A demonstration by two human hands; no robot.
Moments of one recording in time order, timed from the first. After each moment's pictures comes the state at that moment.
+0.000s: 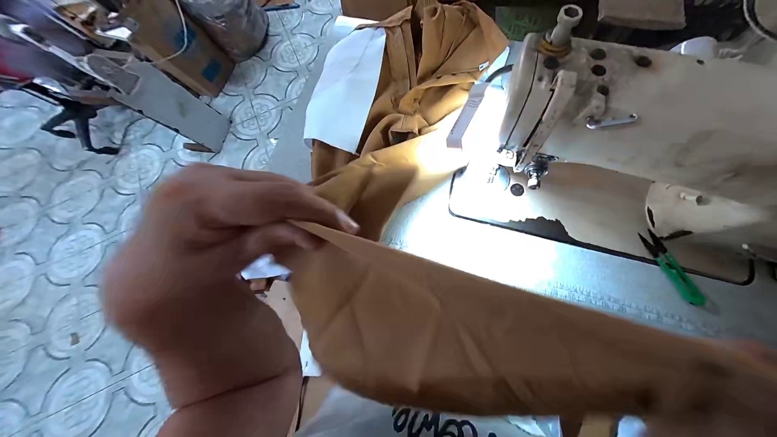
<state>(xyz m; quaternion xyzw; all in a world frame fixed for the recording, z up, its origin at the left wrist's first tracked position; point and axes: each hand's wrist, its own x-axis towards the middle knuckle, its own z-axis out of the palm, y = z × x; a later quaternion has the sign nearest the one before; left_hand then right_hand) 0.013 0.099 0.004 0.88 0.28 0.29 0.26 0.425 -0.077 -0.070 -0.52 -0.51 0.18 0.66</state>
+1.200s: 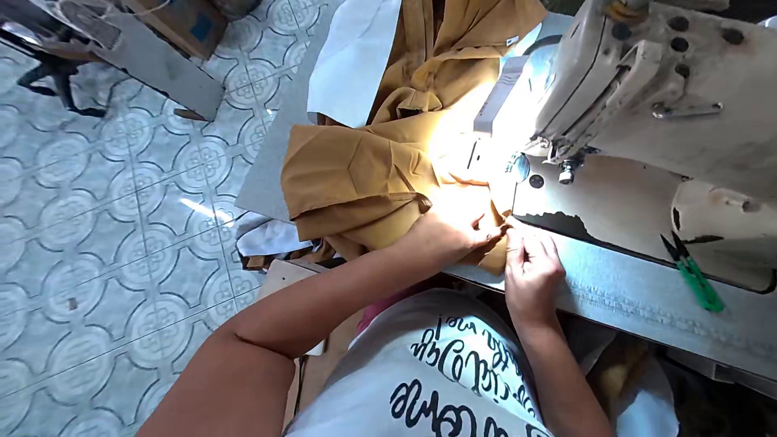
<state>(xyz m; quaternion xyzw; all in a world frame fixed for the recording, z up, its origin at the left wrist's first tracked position) 0.165 0.100 -0.140 0.95 0.30 0.06 0.08 0.331 0.026 -0.179 -0.66 -0.60 0.09 0.45</state>
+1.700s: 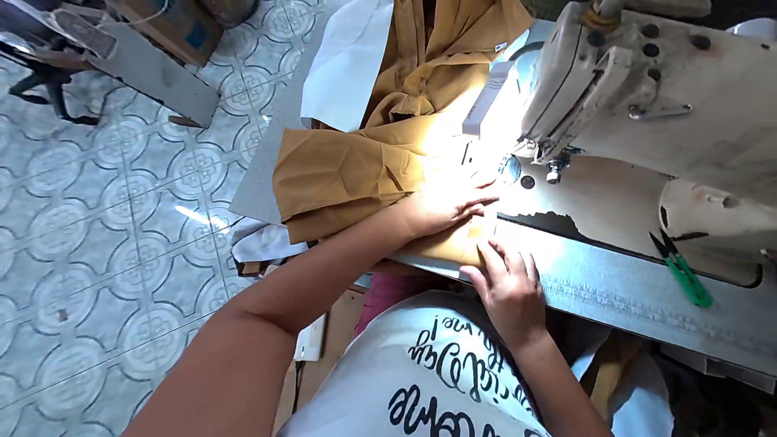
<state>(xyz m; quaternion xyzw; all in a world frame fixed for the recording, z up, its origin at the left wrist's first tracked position) 0.172 0.167 -0.160 0.93 0.22 0.20 0.20 0.331 -0.002 -0.181 -0.63 -0.73 0.00 0.27</state>
